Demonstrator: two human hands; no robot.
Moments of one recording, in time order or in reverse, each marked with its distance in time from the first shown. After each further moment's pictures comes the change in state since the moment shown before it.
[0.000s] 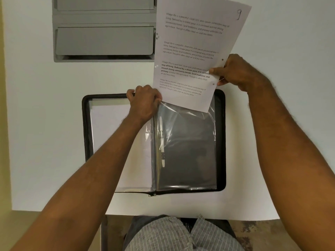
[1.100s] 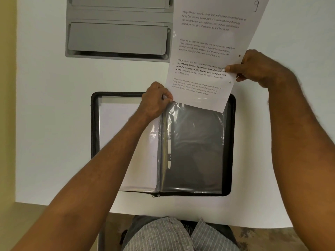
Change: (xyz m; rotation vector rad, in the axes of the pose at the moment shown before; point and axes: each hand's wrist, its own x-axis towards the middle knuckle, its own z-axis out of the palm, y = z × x) left_hand 0.009 -0.012 -0.002 -0.375 -0.073 0.002; right_hand 0.016 -0.016 -0.020 -0.146 -0.060 -0.019
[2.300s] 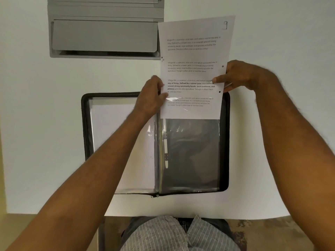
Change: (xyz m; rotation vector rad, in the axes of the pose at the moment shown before) left_hand 0.013 0.003 0.007 -0.098 0.048 -0.025; right_hand 0.006 0.016 0.020 0.056 -0.182 0.229
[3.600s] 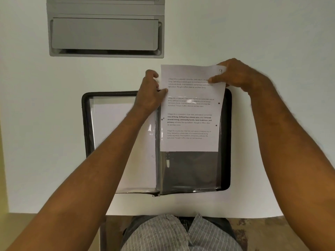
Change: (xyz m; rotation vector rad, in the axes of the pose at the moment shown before) left_hand 0.004 0.000 -0.004 -0.057 0.008 -0.057; right_hand 0.000 0.001 0.017 -0.094 0.134 -0.106
